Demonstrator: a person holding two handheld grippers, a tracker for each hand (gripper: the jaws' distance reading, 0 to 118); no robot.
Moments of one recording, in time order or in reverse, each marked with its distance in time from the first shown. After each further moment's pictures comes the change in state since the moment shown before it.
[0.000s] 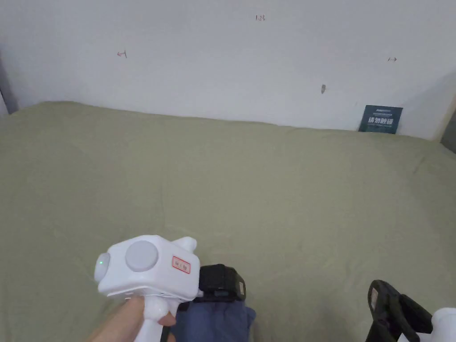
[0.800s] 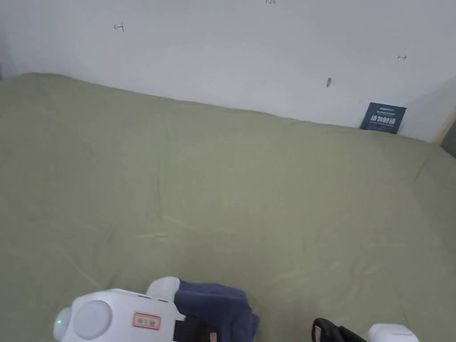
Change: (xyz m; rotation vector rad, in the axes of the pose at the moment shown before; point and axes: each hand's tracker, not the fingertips) left arm -0.067 -0.036 -0.003 -0.007 -0.253 -0.012; right arm -0.035 -0.043 -0.073 -0.337 0.220 -0.056
